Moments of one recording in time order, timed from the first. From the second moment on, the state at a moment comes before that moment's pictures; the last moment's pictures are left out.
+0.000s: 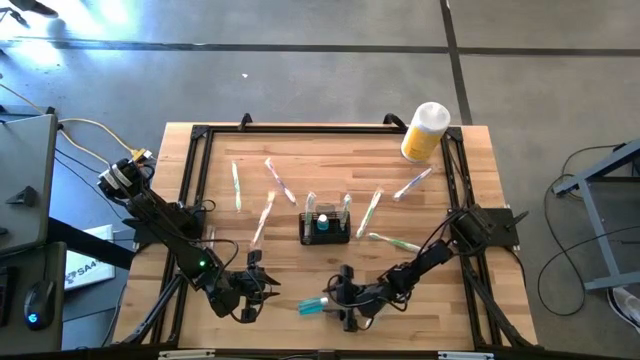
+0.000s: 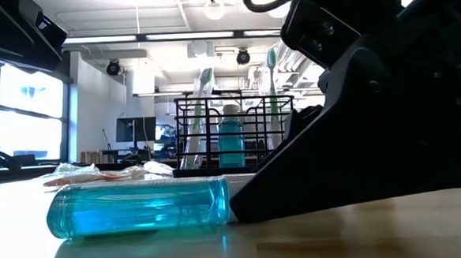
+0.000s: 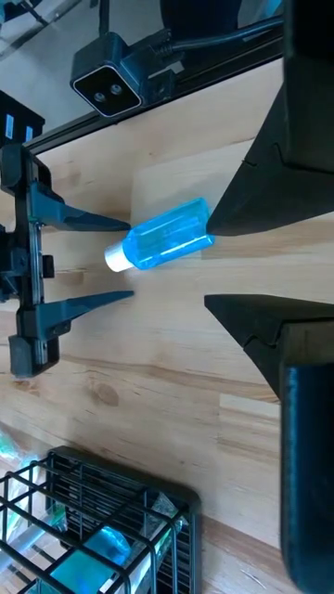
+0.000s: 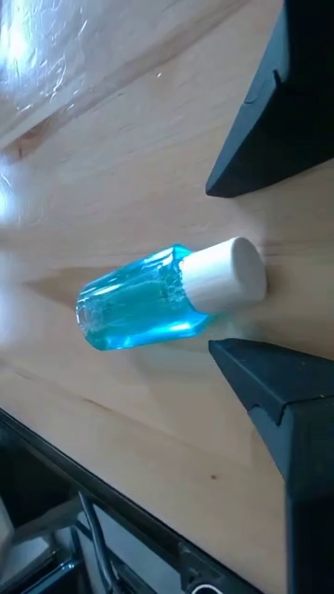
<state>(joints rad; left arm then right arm) -0.82 1.46 0.75 0.03 -0.61 -0.61 0.61 2.17 0.98 0.61 0.42 0.42</state>
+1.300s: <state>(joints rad) -0.82 1.46 0.75 0.05 -0.61 -0.60 0.62 2.30 0.98 0.85 0.43 0.42</state>
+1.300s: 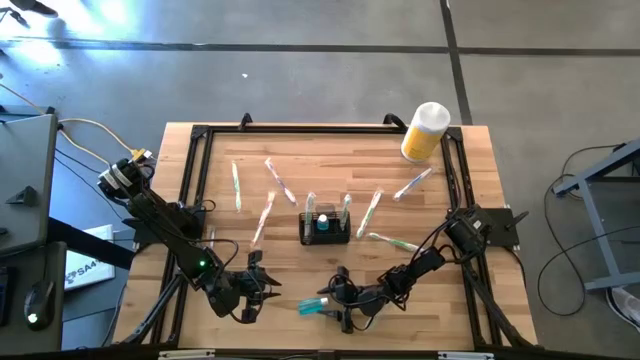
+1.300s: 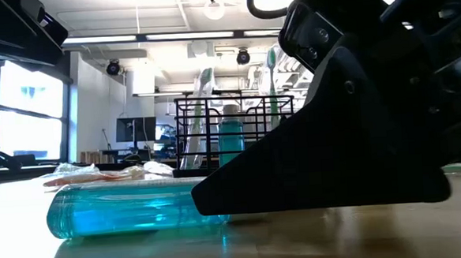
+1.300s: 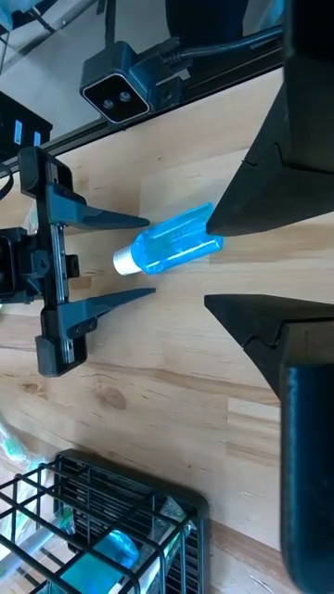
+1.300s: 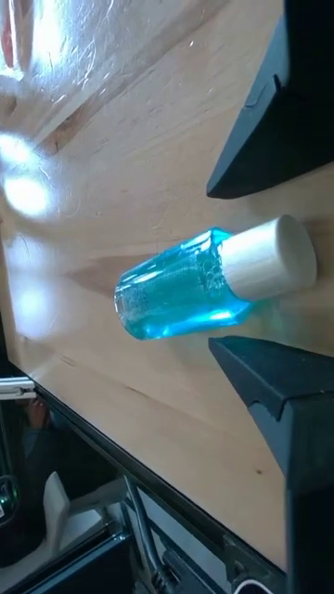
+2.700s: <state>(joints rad) -0.82 1.46 0.75 0.05 -0.58 -0.55 0.63 1.75 1.19 -0.25 0.36 0.49</state>
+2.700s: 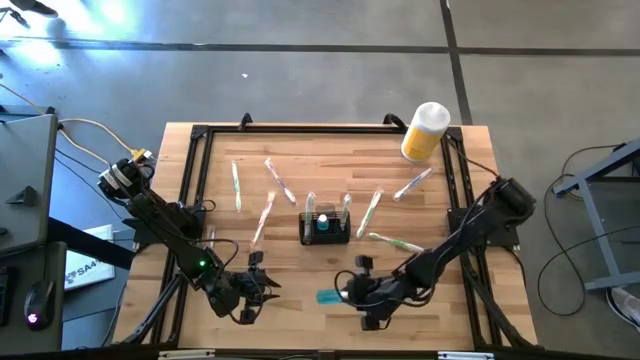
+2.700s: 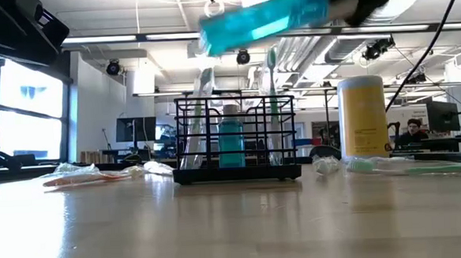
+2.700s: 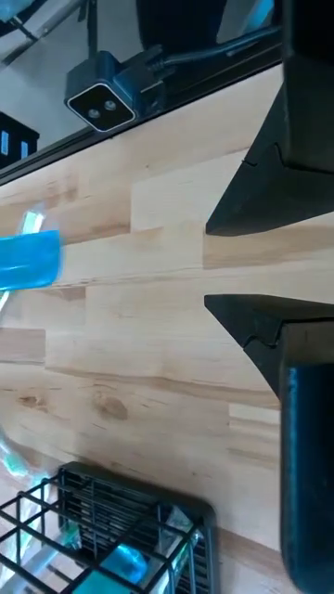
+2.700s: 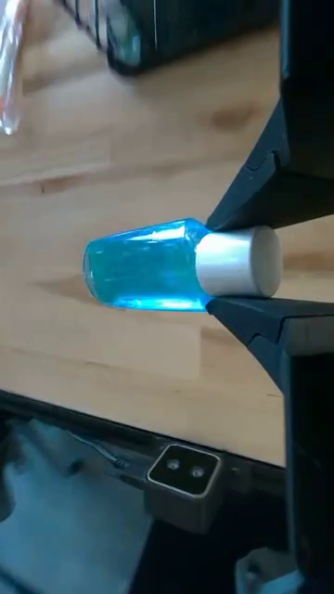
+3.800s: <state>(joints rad) -0.58 1.46 0.75 0.02 -0.27 -0.19 0.37 1.74 1.63 -0.98 0.52 -0.49</state>
